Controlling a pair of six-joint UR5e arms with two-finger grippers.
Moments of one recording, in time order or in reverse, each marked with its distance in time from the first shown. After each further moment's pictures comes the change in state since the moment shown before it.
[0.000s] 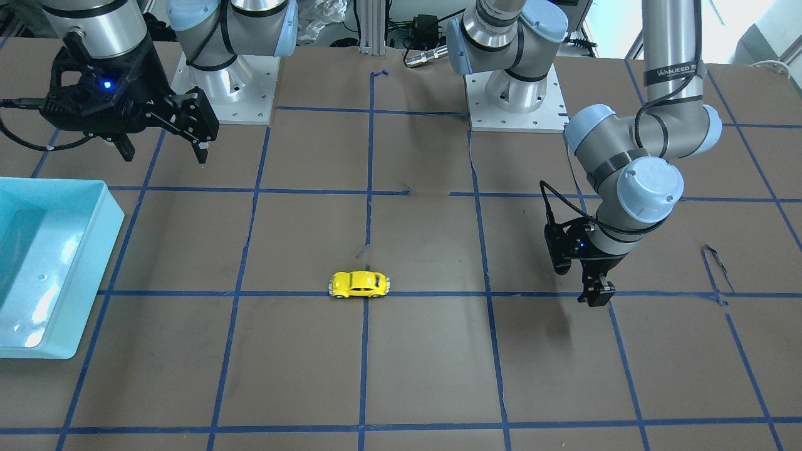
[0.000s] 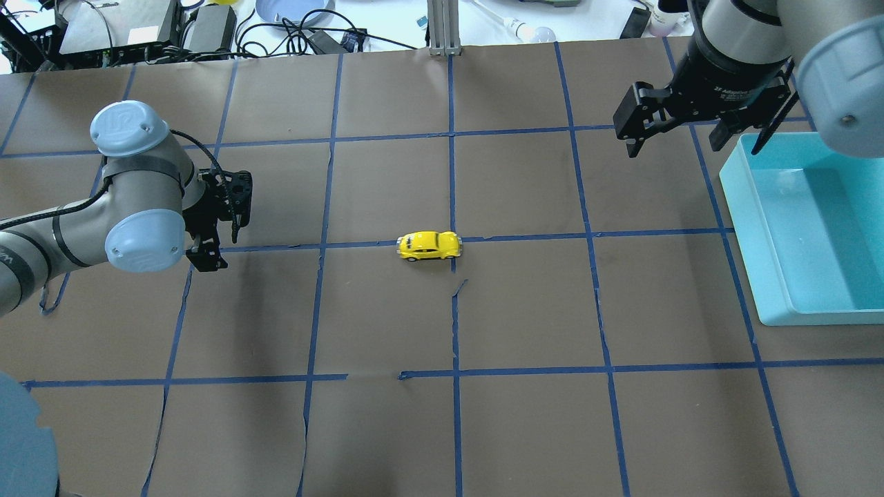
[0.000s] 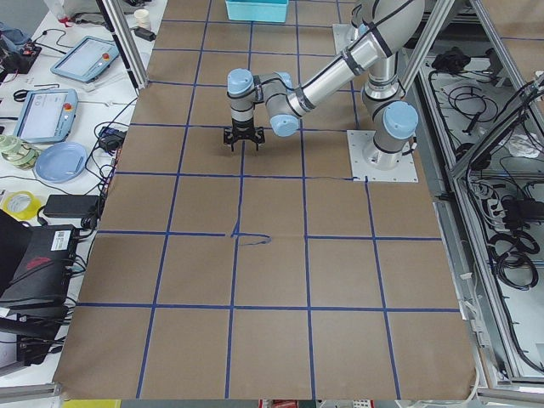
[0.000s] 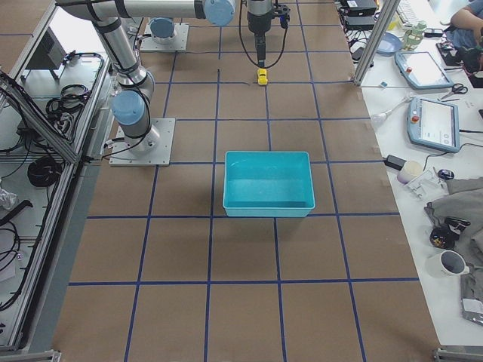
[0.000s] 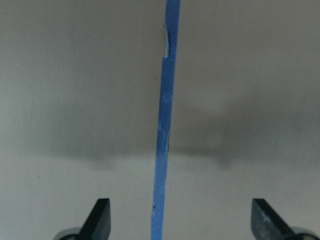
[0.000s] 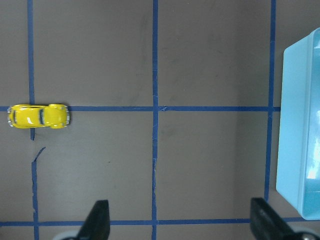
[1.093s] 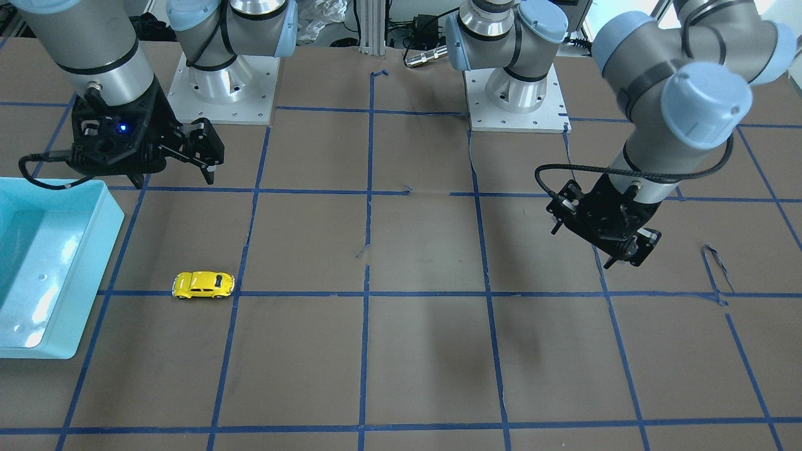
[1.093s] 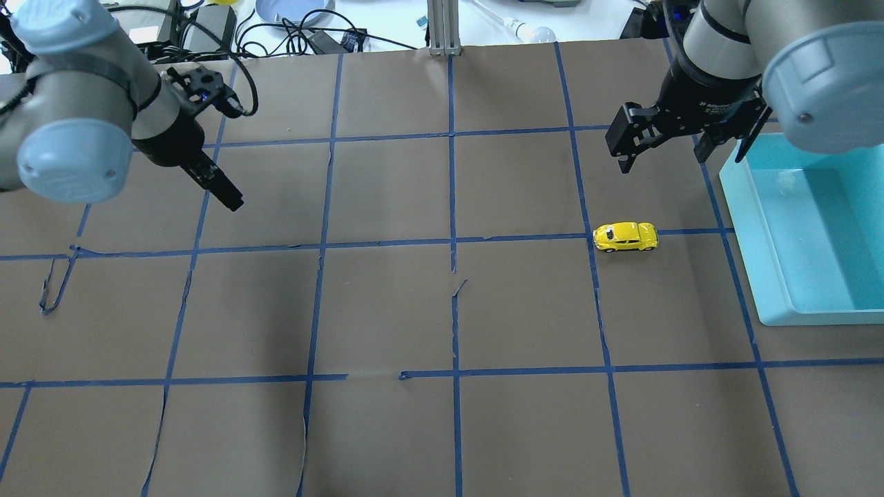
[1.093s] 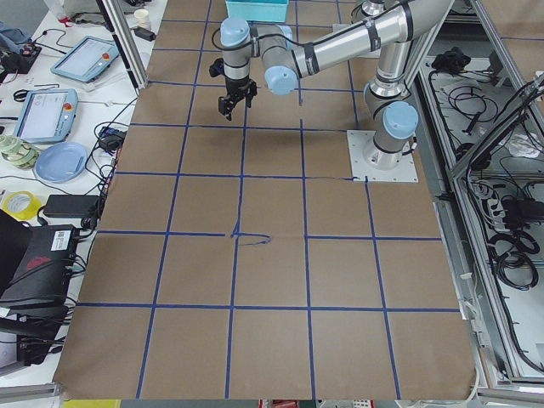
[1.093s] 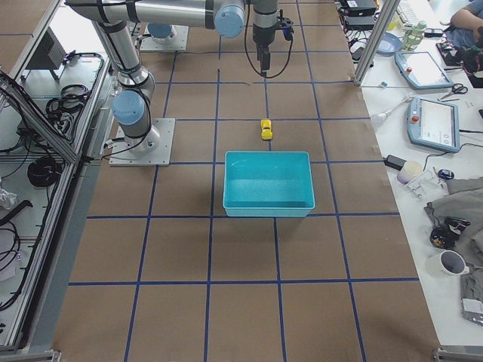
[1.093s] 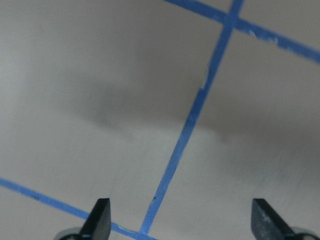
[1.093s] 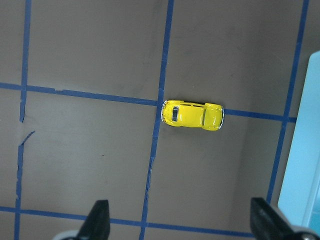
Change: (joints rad) left arm -0.094 0.172 0.308 -0.489 -0.086 -0.961; right arm -0.009 0.078 0.024 -0.042 0.013 -0.166
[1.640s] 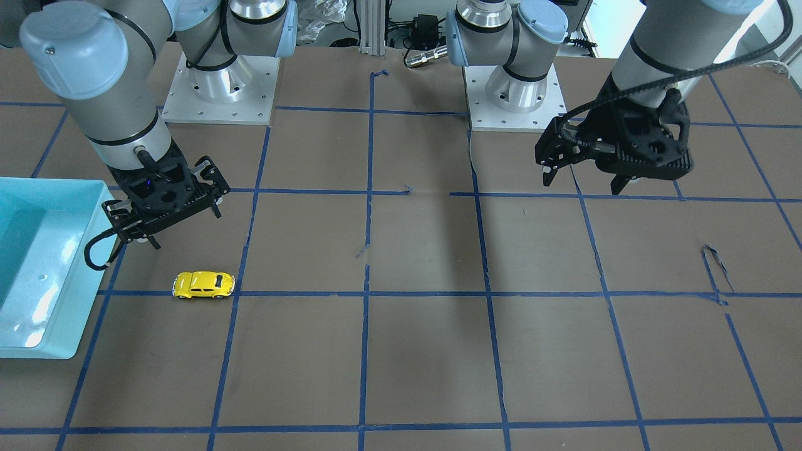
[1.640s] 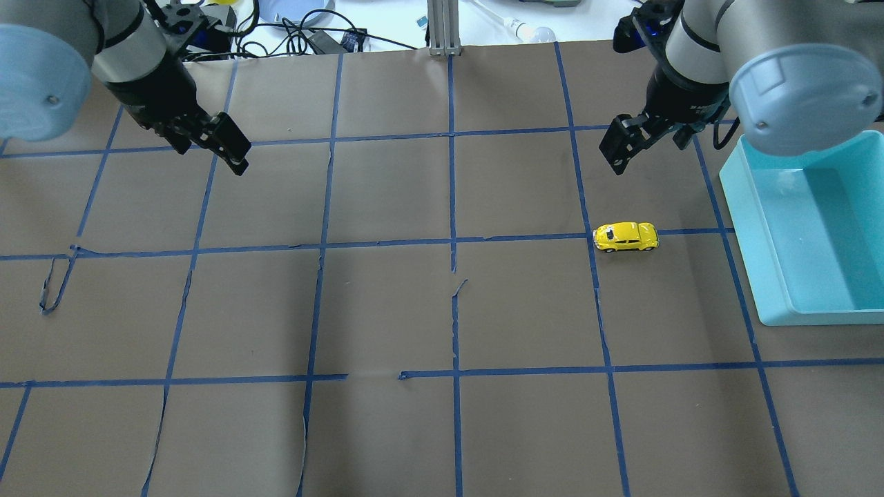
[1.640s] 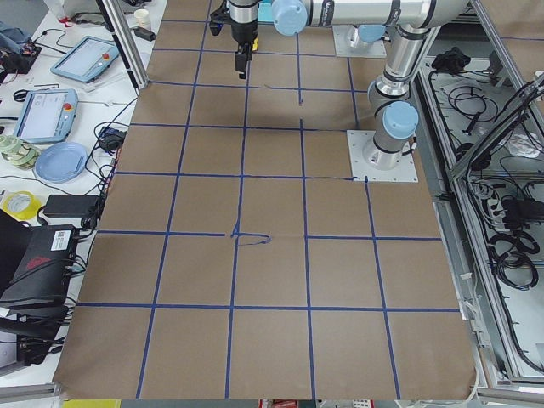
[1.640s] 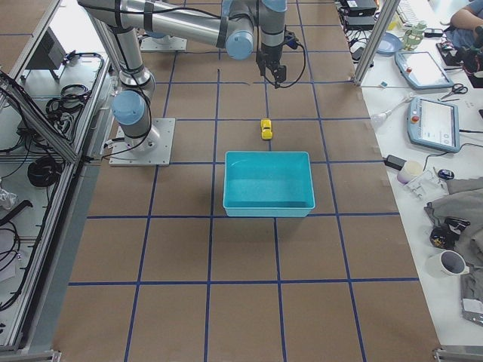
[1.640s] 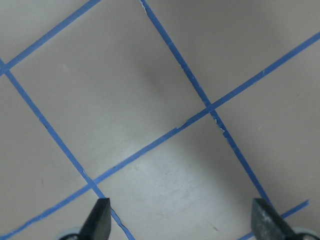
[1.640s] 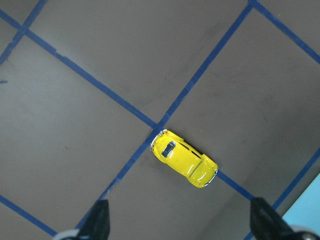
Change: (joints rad) left arm -0.070 0.108 0.156 -0.236 0.004 -0.632; right arm -0.004 0.075 0.130 -0.254 -0.003 -0.571
